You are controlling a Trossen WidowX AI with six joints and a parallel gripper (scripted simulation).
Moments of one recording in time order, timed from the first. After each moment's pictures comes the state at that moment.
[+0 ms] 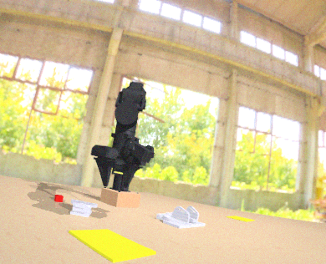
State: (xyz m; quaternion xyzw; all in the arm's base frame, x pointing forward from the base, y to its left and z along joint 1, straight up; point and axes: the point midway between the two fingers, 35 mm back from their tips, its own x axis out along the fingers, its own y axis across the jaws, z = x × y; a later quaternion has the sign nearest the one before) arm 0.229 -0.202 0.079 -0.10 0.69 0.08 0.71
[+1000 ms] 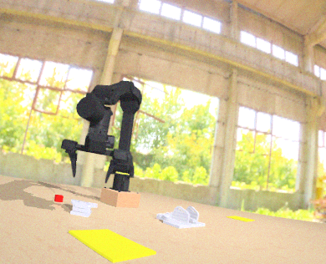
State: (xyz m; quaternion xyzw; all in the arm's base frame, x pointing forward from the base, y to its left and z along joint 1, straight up) arm 0.165 -0.251 0.084 0.20 0.67 -0.21 0.68
